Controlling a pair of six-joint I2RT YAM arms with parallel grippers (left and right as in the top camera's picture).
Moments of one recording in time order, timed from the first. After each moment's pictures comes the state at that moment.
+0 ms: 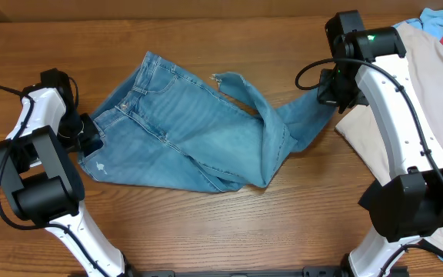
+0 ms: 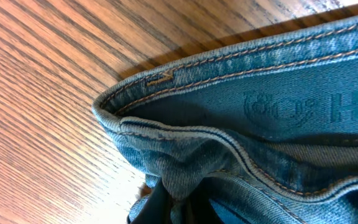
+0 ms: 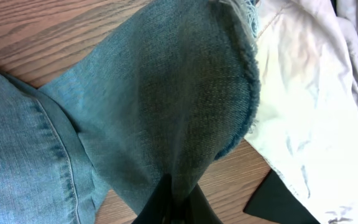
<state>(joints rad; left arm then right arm) 0.34 2.13 1.51 -1.00 -0.17 -0.29 0.14 1.90 1.86 -1.42 0.19 0.36</state>
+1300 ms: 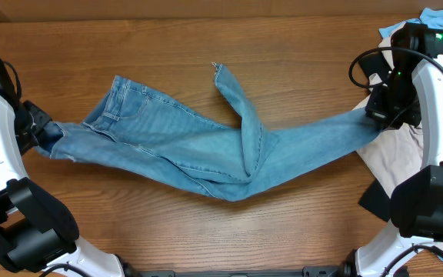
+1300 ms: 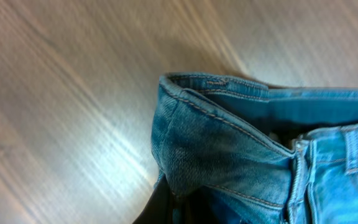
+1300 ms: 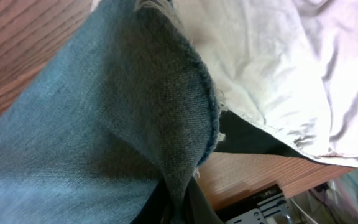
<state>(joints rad) 0.50 1.84 1.66 -1.20 -0.18 -0.48 -0.15 1.90 1.85 -1.64 0.11 0.34</state>
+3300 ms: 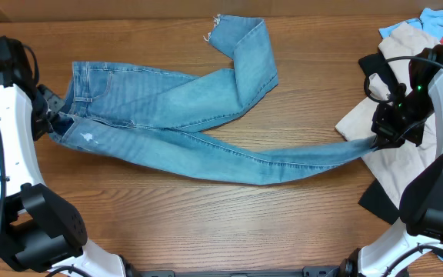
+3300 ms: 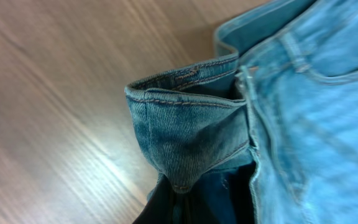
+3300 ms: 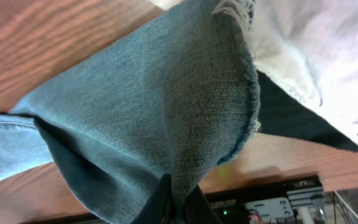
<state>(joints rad) 0.37 1.81 1.68 -1.23 -0.21 -0.56 -0.29 1.90 1.69 -1.64 -0.13 0.16</state>
